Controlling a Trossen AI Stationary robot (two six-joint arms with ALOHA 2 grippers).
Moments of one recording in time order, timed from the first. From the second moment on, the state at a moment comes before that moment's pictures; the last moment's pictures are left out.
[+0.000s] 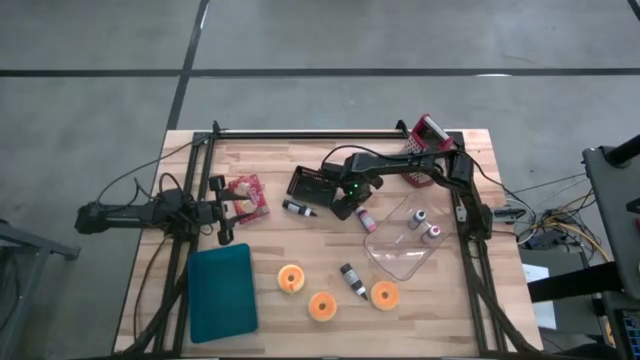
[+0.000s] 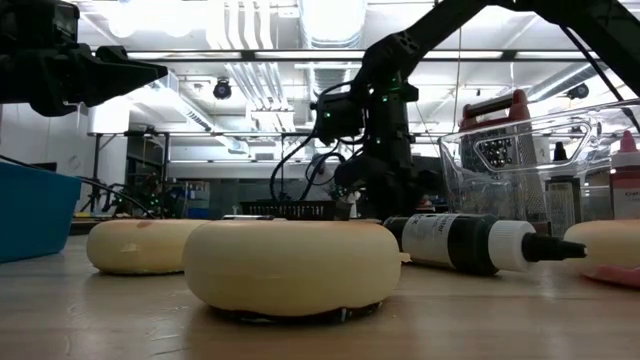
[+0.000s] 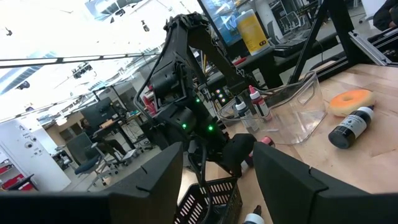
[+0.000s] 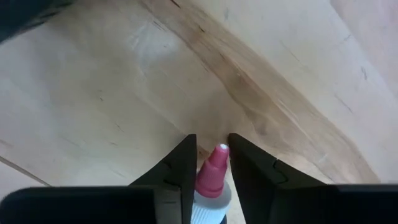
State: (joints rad) left arm -0.01 0.03 0.01 0.12 -0.09 0.55; right arm -0.27 2.11 1.51 -1.00 -0.06 0.57
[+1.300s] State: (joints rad) left arm -0.01 0.03 0.01 0.12 -0.09 0.55; right arm -0.27 2.11 1.51 -1.01 -0.08 0.61
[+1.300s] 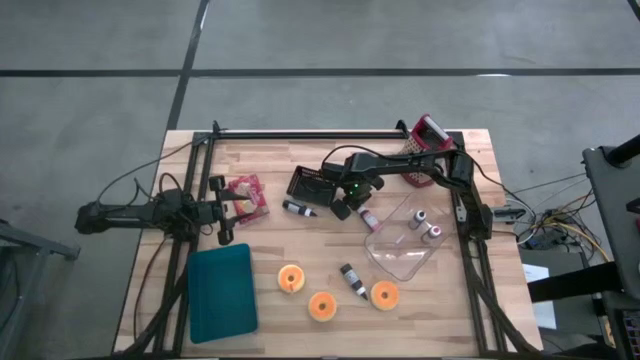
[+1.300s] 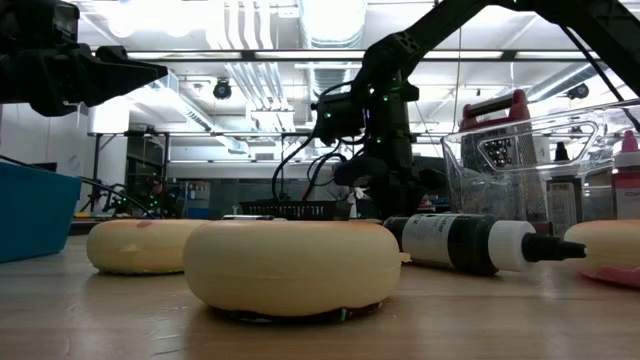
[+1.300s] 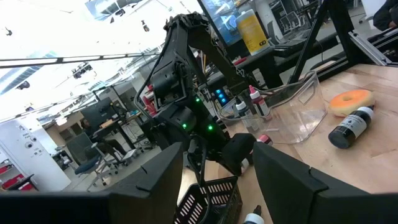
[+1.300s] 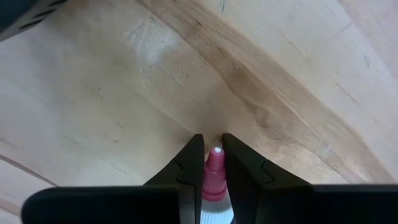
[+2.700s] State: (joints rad) left arm -0.01 0.03 0.01 0.12 -0.09 0.55; right arm 0.07 1.86 1.53 -0.94 0.73 0.84
